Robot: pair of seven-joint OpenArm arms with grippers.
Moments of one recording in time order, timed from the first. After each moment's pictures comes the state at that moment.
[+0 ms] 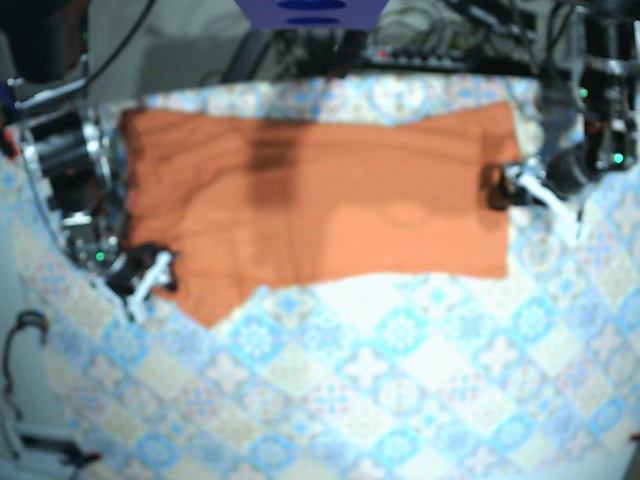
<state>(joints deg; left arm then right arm) 12.4 -34.2 -9.9 81.0 -56.0 -21.0 47.3 35.4 21.3 -28.2 12.0 18.2 30.6 3.7</state>
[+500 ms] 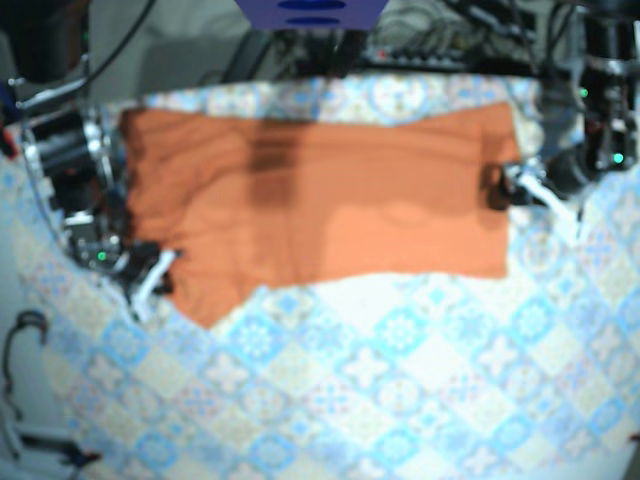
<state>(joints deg) 12.4 -34.2 -9.9 81.0 -56.0 -21.0 47.3 35.2 21.1 -28.2 12.3 18.2 31.1 3.9</state>
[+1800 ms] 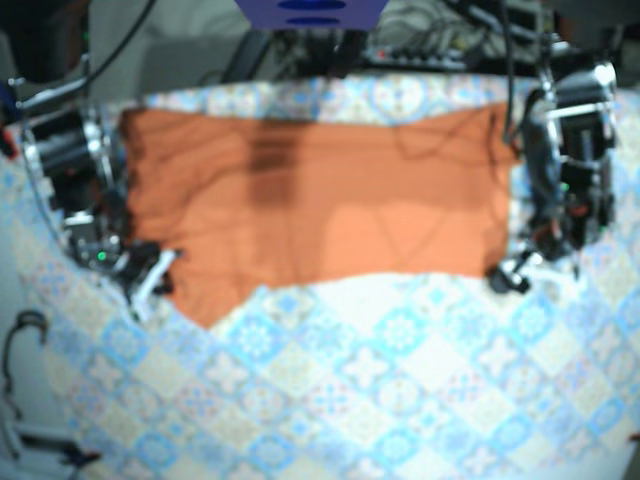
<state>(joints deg) -18.8 -25.6 -10.3 39.7 -56.0 -21.0 41.2 35.2 21.1 -28.2 12.3 18.2 31.1 3.9</state>
